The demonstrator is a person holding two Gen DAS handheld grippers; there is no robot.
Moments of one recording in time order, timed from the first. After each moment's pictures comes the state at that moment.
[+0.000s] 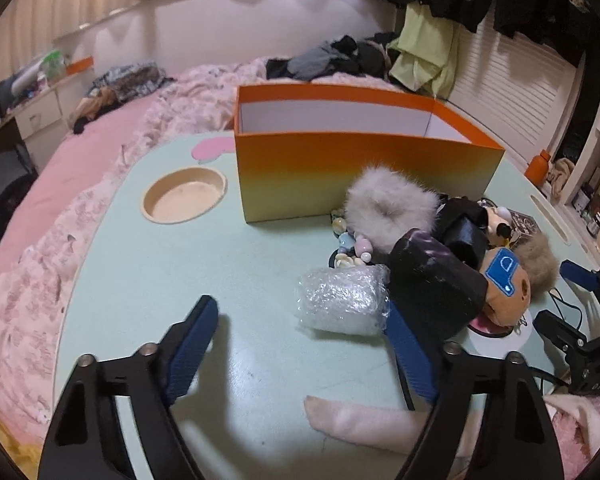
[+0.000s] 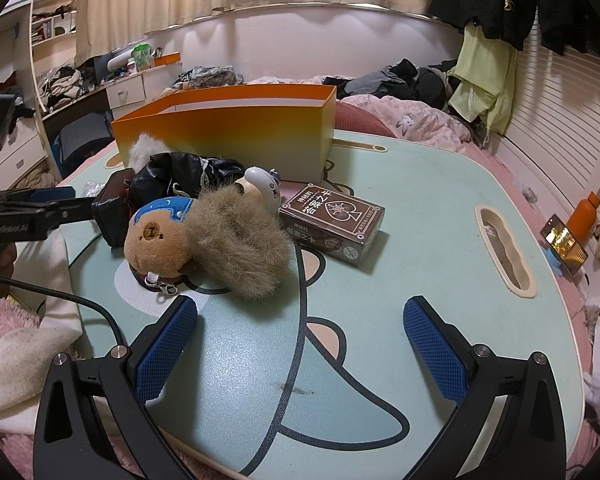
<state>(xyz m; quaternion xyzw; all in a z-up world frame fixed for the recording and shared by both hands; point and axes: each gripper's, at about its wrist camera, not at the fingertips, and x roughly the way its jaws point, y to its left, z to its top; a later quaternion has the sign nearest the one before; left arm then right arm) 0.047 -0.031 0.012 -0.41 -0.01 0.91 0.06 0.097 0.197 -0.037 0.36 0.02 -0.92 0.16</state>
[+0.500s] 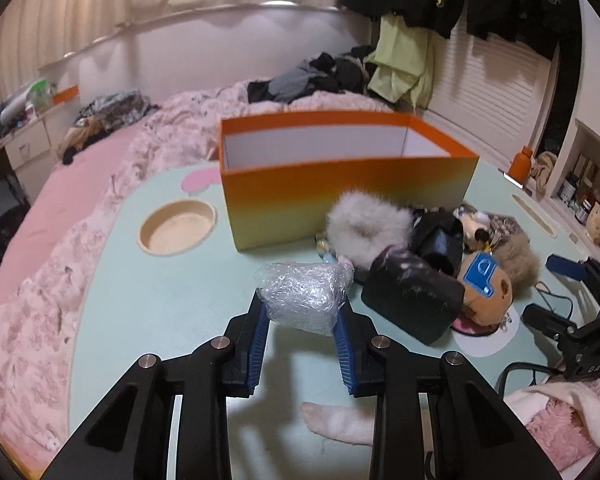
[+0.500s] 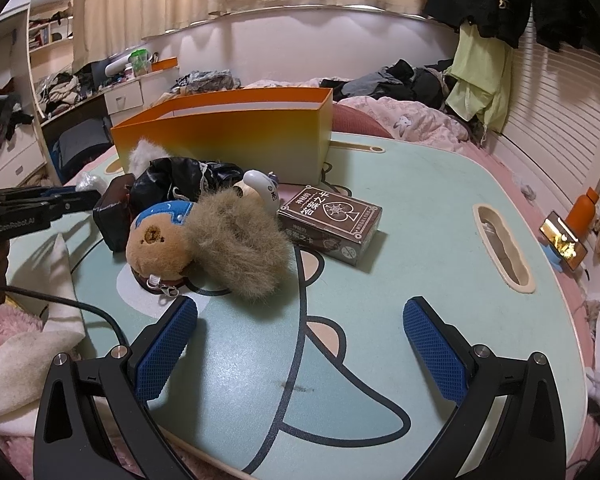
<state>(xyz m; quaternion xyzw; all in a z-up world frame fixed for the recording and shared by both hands) 0.061 -0.036 0.031 -0.36 0.01 0.93 0.08 0.099 0.200 -0.032 0.35 0.02 -0.92 0.16</state>
